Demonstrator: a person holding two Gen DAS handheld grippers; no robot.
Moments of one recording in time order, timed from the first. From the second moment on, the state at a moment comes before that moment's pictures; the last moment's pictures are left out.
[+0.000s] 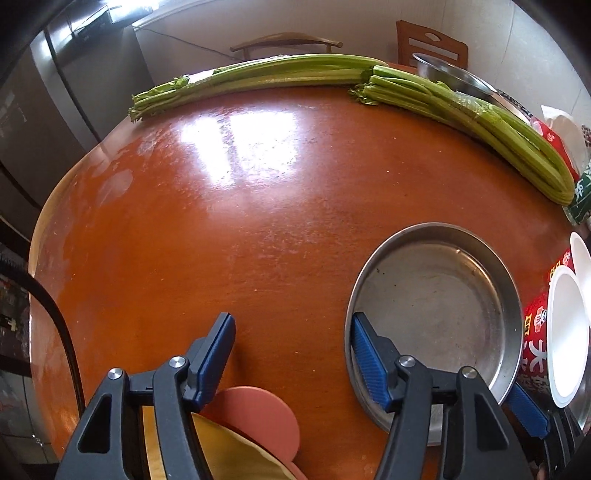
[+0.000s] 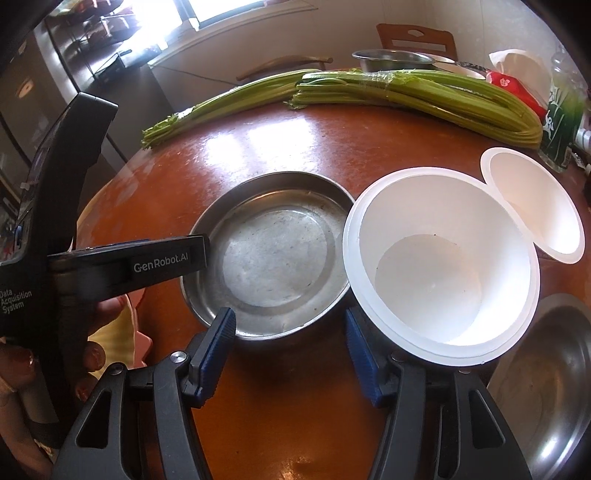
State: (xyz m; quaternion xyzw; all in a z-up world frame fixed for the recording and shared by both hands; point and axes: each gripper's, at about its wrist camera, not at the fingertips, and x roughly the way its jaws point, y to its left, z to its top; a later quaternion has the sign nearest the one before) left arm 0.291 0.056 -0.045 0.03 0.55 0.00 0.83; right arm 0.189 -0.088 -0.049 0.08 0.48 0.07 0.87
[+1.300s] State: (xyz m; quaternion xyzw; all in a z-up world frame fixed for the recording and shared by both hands) left arm 0.291 0.094 -0.042 -0.02 0.55 0.00 0.84; right arm 0.199 -0.077 -0.014 0.04 0.45 0.07 0.89
